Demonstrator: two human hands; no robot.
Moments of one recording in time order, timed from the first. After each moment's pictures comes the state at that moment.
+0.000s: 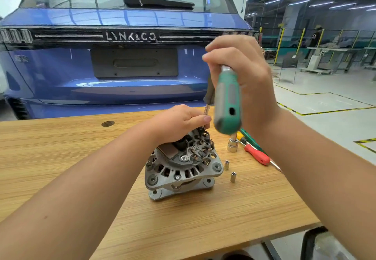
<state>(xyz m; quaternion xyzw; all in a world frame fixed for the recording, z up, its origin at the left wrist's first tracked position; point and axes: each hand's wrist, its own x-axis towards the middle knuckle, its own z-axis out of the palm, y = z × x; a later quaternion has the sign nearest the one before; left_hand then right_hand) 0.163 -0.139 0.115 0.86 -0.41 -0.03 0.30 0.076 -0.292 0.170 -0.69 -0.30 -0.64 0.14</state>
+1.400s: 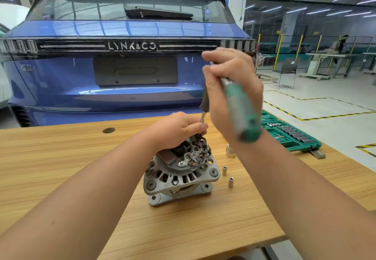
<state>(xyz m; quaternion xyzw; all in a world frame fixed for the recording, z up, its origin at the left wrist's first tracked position) 0.161 -0.141 0.115 0.87 -0.39 -0.02 0.29 0.072 -0.274 0.161 -0.63 -0.29 -0.64 0.34</state>
